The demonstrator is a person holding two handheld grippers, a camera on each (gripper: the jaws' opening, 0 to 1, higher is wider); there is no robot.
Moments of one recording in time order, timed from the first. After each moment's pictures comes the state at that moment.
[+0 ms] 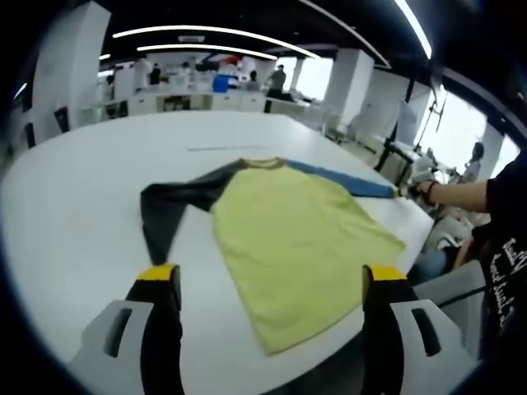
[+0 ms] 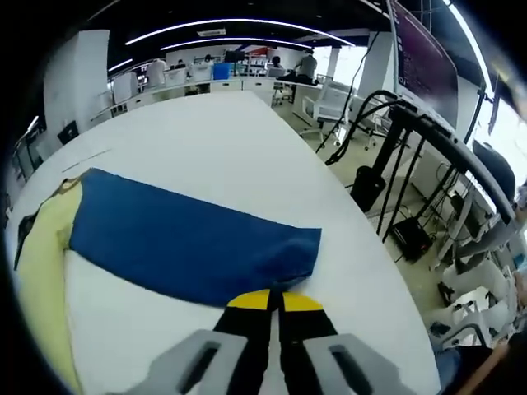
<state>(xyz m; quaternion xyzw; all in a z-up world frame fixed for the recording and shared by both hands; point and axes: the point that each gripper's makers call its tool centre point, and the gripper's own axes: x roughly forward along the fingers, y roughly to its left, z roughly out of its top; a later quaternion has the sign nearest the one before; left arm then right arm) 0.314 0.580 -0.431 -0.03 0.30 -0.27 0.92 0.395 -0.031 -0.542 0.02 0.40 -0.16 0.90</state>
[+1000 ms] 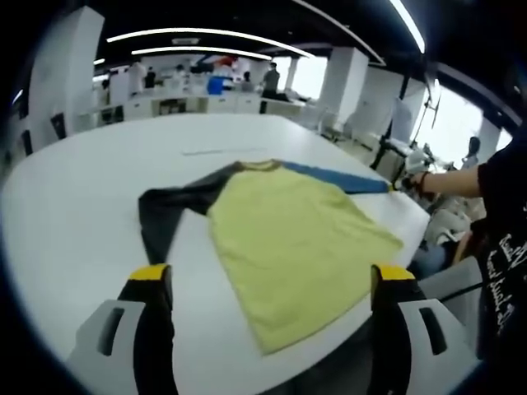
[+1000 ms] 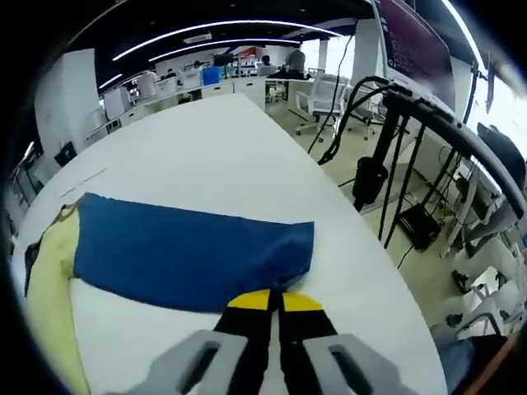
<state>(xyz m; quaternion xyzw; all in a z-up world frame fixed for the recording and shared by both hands) 0.311 0.576 -0.424 -0.01 0.29 -0.28 0.91 0.410 -0.043 -0.535 0.06 0.39 -0.16 0.90</state>
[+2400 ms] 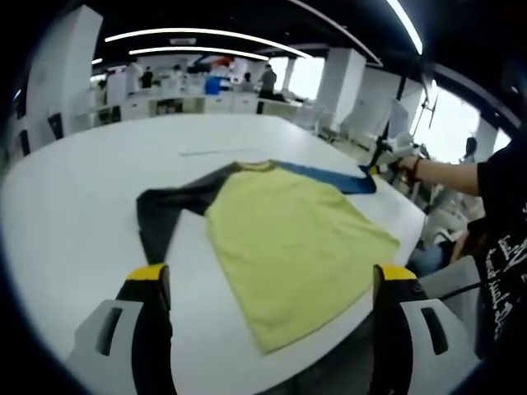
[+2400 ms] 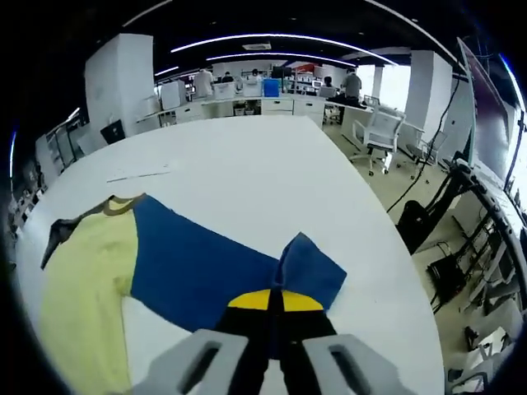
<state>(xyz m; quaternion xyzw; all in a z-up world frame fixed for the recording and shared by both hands) 0.310 0.577 -0.424 -0.02 0.29 -0.29 0.91 0.469 0.064 -0.487 0.00 0.36 -0.02 0.93</state>
